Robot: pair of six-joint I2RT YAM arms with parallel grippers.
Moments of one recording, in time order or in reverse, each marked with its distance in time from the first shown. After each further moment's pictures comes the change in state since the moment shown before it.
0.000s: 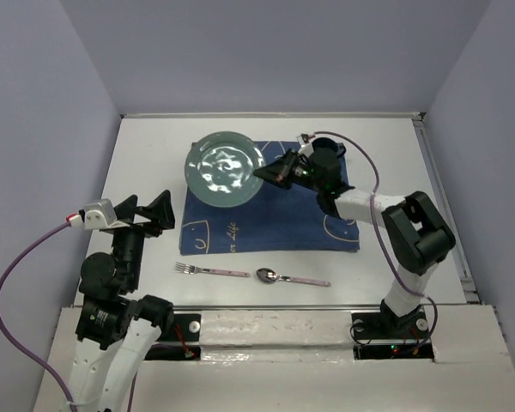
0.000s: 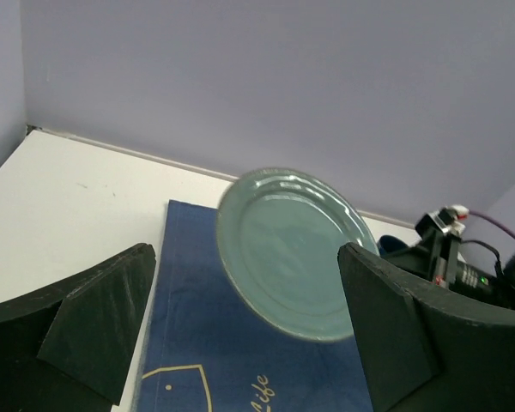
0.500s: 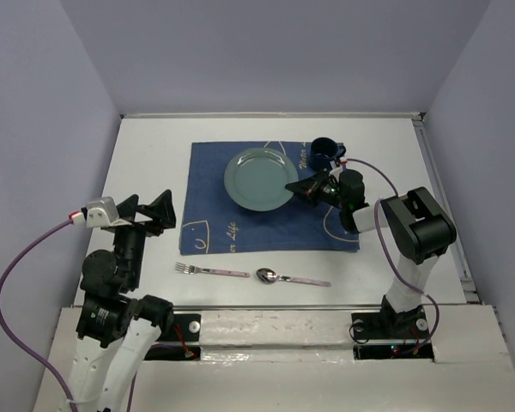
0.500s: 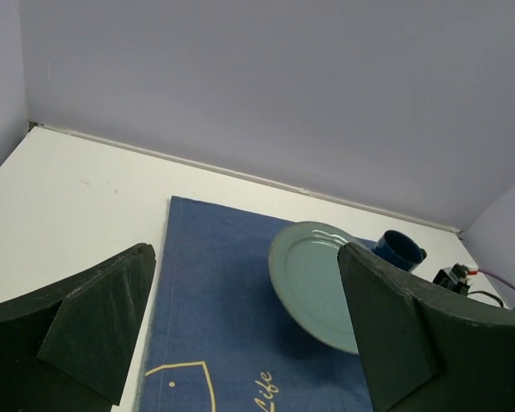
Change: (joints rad) left arm 0.000 0.010 0.000 -0.001 0.004 0.008; right arm -0.227 0.005 -0.405 0.274 -0.034 0.138
